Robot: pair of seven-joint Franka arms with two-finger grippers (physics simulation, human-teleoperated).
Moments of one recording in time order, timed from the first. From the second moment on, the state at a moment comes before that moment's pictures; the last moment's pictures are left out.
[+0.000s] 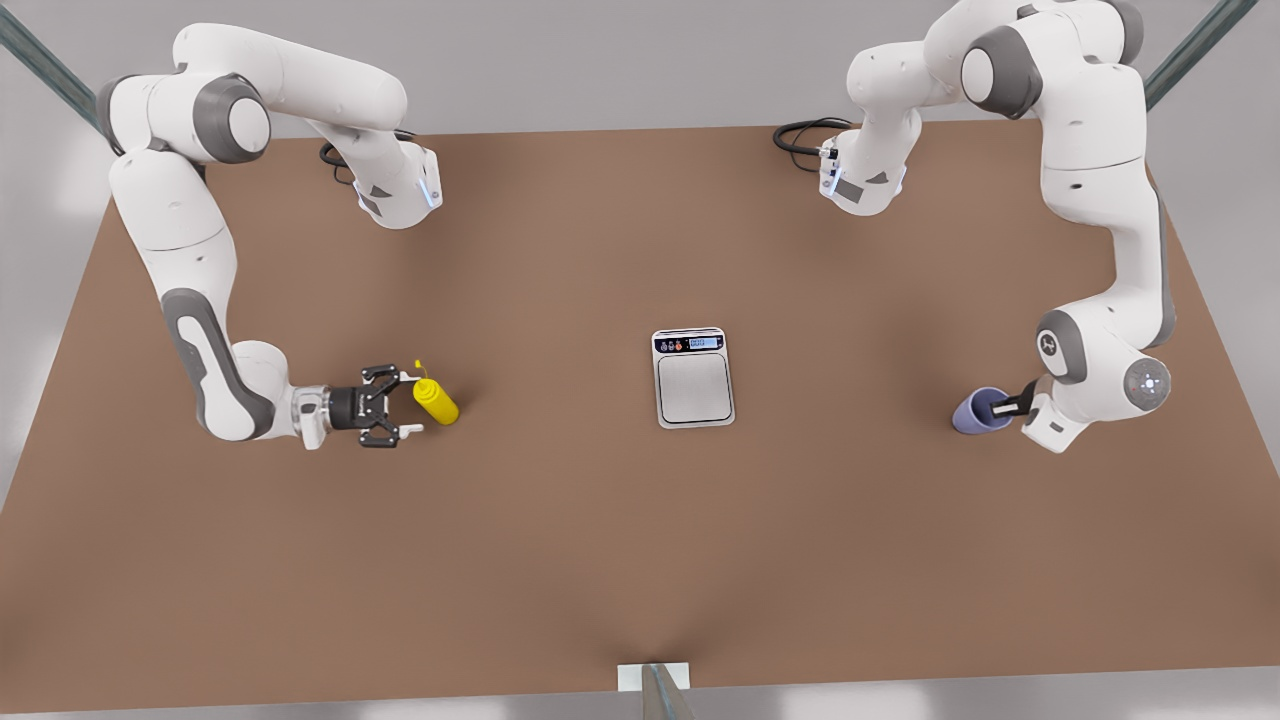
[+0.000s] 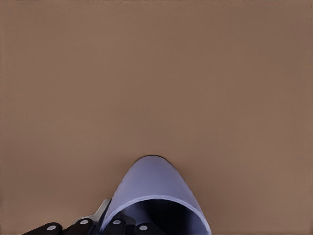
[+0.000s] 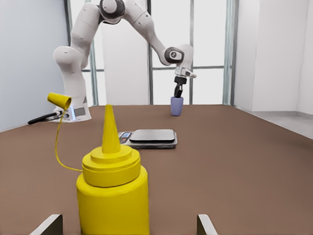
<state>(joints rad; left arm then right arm) 0.07 0.50 0.18 -1.89 -0.07 2.17 0.11 -0.36 0.68 0.17 -1.98 1.14 1.67 -2.63</state>
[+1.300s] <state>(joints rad) -0.40 0.45 -0.20 -1.88 -0.17 2.20 -0.46 -0.24 0.53 0.18 -1.86 1.08 1.60 -2.17</state>
